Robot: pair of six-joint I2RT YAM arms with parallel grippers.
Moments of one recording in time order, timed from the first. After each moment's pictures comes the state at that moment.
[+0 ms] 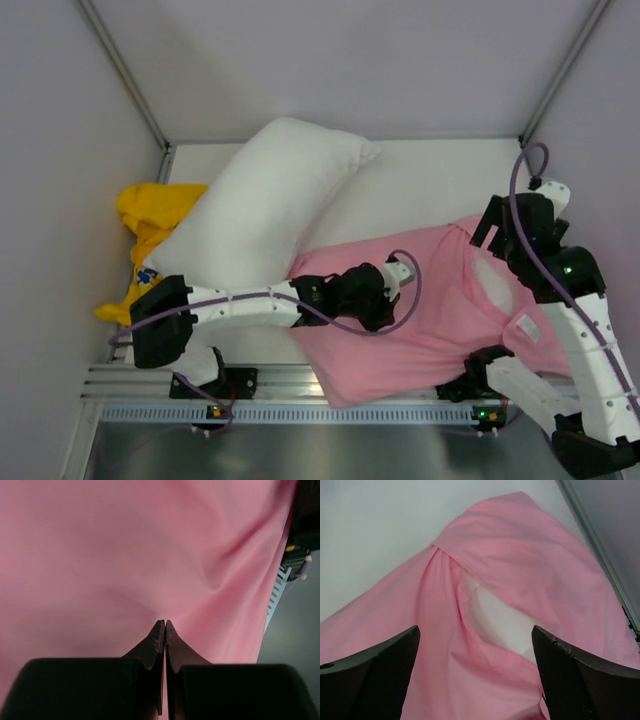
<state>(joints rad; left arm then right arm) -1.21 1.55 1.06 -0.15 0.11 -0.36 0.32 0.87 1.20 -1.08 0.54 0.52</state>
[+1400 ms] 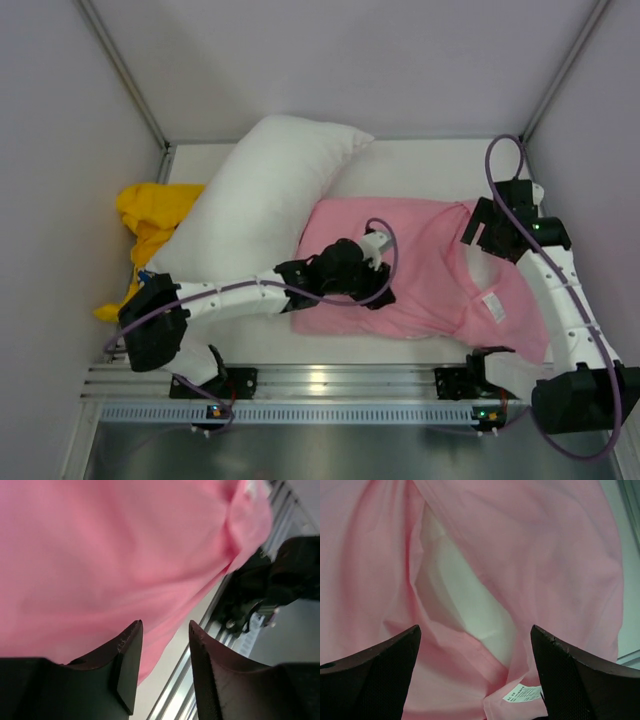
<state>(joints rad) -1.06 1.46 0.90 0.01 0.14 -0.49 0.08 1.09 1.10 -0.96 0.29 0.44</state>
